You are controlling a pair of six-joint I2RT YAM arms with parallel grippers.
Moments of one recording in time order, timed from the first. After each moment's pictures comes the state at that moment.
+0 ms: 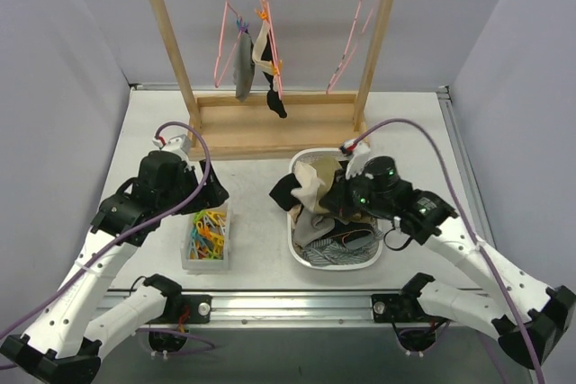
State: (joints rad) left arm -0.45 0.86 1.04 -0.91 -0.01 -0.62; right arm 0.67 0.94 0.92 -0.49 -0.17 0.36
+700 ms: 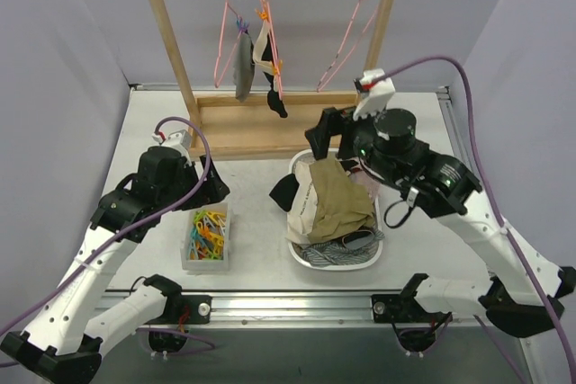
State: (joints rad) left arm -0.45 0.88 1.09 -0.91 -0.01 -0.62; right arm 0.84 1.11 1.41 -0.60 0.27 0.33
